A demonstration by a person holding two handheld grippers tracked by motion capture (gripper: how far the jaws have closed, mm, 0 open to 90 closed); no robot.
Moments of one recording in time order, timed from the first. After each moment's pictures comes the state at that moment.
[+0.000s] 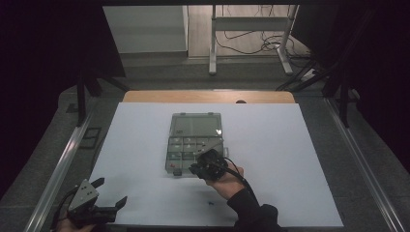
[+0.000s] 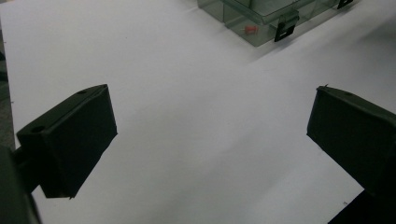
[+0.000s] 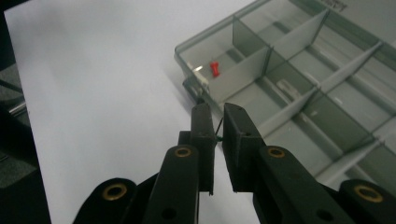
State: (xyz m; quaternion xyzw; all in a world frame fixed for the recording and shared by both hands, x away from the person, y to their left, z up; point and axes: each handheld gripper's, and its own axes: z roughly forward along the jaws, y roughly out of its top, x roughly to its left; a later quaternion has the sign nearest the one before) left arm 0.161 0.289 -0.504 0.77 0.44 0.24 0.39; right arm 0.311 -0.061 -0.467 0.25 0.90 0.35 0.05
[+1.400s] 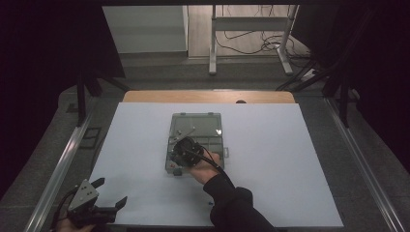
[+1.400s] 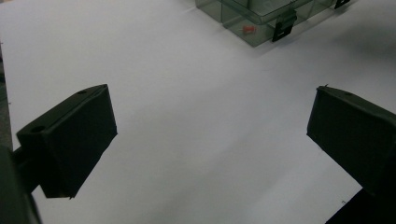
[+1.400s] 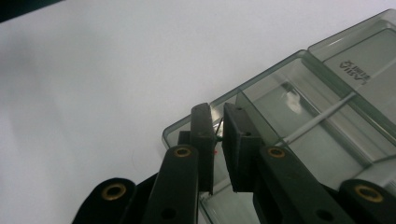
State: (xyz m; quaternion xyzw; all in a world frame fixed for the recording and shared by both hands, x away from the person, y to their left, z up) left arm 0.161 0.289 -0.504 0.78 0.44 0.24 0.39; right arm 0.346 0.008 -0.473 0.23 0.91 0.35 0.07
